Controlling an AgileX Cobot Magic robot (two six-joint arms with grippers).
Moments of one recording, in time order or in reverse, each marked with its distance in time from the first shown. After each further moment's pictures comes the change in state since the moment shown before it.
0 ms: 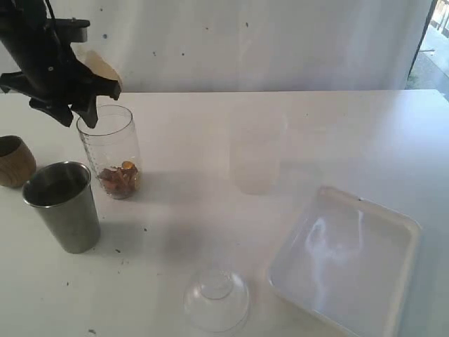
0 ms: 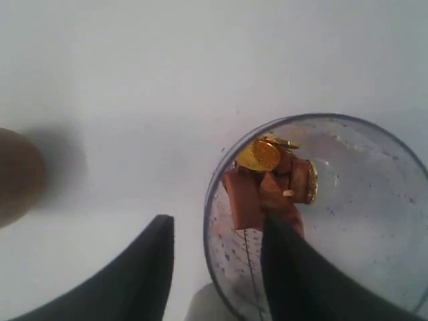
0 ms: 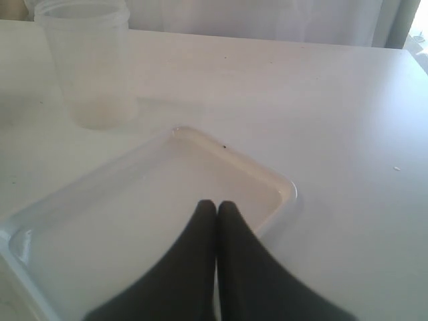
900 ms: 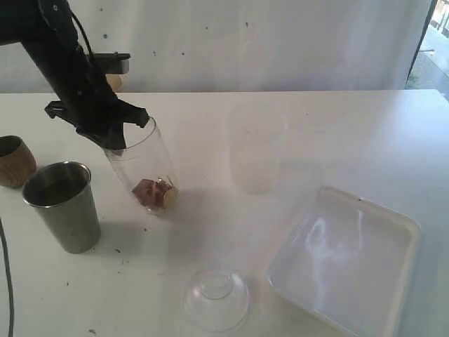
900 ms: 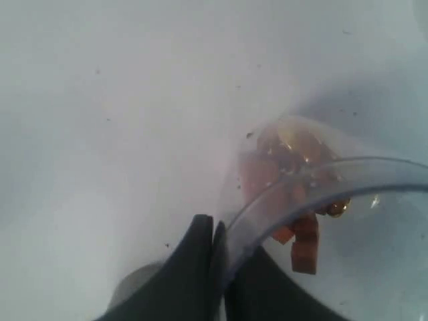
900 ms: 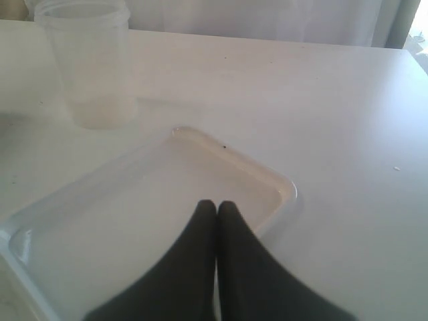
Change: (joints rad) left arm -0.038 0.093 -0.023 -0.226 0.076 0.266; right arm 0.000 0.000 0.000 0.000 0.000 0.000
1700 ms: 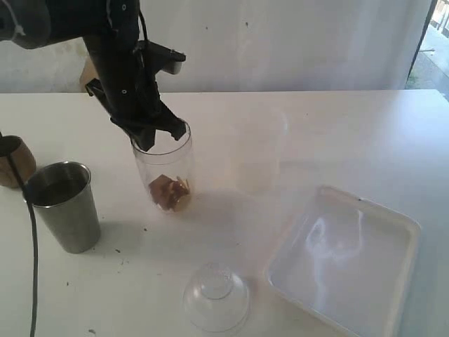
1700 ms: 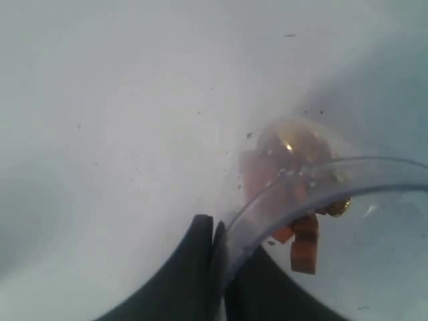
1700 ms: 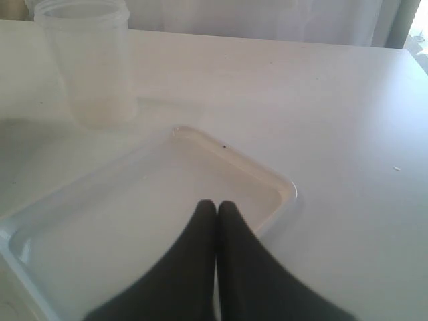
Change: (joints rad) left arm -0.210 0.021 -0.107 0.250 0.047 -0.039; right arm 0.000 0.000 0.000 0.000 0.000 0.000
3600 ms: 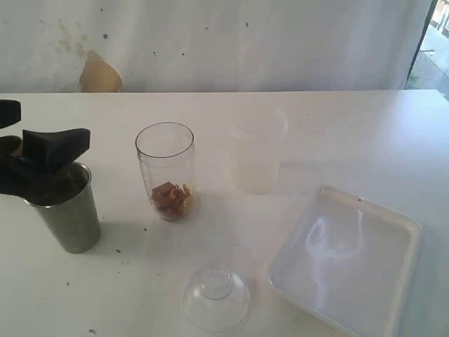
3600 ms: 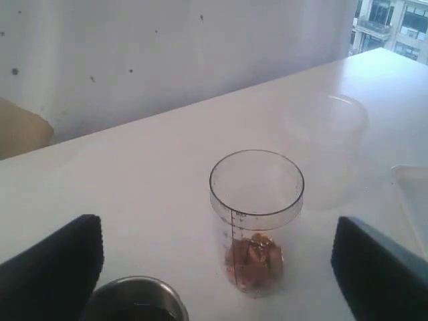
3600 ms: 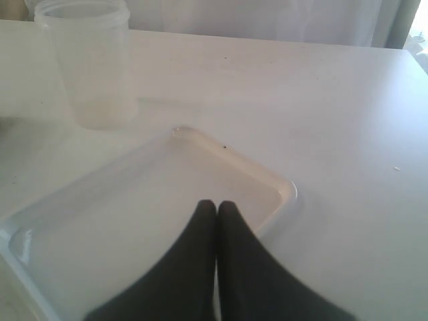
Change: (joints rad) left arm 0.006 -1.164 1.306 0.021 -1.187 -0.133; right arm 0.000 0.000 0.000 0.000 0.000 0.000
